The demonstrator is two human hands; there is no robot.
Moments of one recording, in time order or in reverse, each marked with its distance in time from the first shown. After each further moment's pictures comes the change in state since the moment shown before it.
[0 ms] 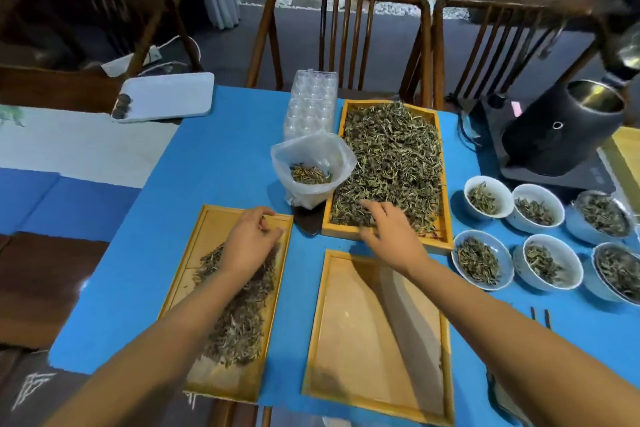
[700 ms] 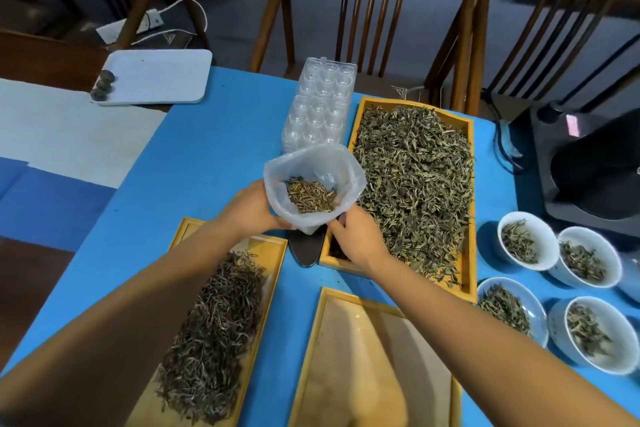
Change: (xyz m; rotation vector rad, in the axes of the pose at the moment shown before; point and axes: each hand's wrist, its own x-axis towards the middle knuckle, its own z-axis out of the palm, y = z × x) left_hand 0.123 0.009 0.009 0.132 -0.385 0.095; right_hand 0.104 -0.021 0.034 0.273 -0.090 0.094
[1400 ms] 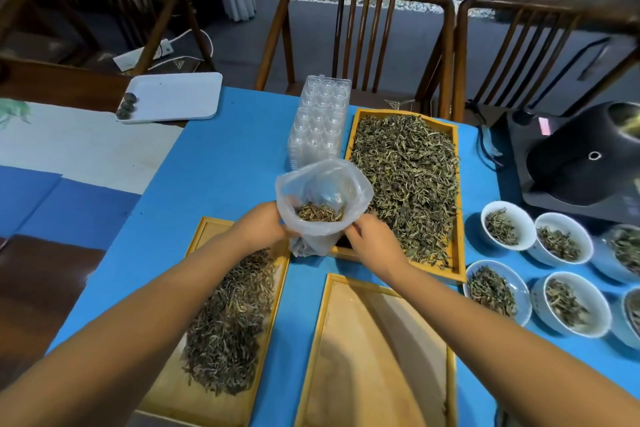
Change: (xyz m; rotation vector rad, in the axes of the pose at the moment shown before) left_hand -0.056 0.027 -0.001 -0.089 -0.074 0.005; right_hand -0.055 -0.002 -0.019 -0.150 0.082 -0.089
